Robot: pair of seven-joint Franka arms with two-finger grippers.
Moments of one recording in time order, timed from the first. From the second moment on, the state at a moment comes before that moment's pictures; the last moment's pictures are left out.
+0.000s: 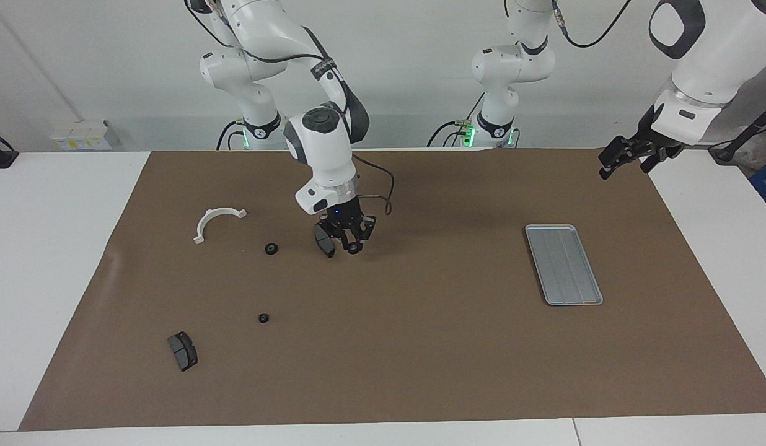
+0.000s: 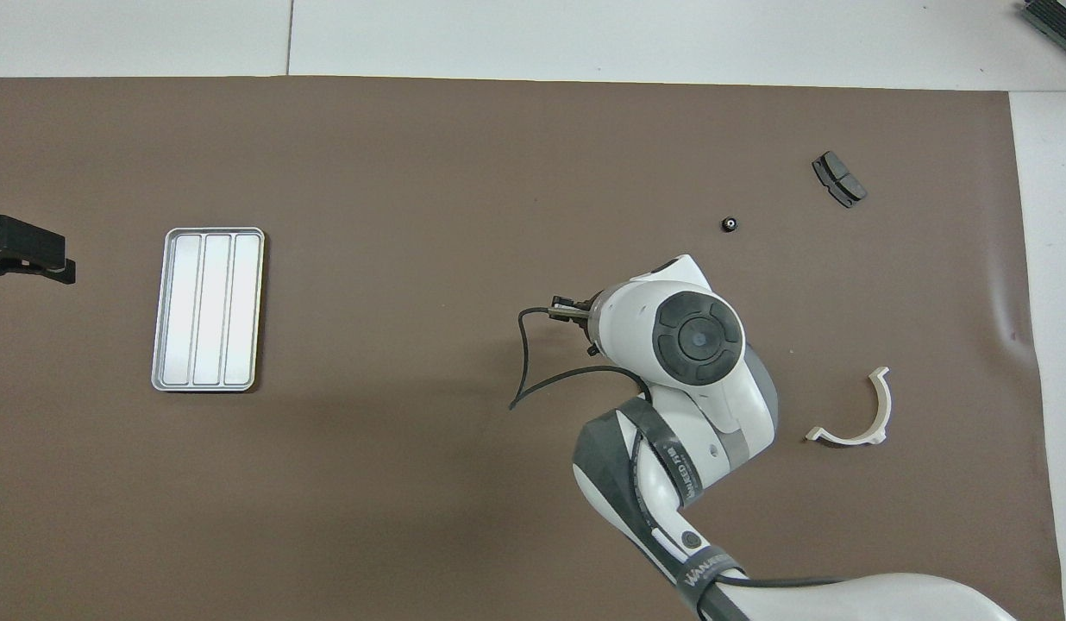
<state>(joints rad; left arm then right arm) 0.01 0.04 0.02 -1.53 0.00 1.52 -0.05 0.44 0.23 0.10 -2.02 -0.02 2.48 0.76</state>
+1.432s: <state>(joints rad) 0.01 0.04 0.02 -1.53 0.00 1.64 -0.05 0.55 0.41 0.08 -1.80 -0.17 2.39 0.97</state>
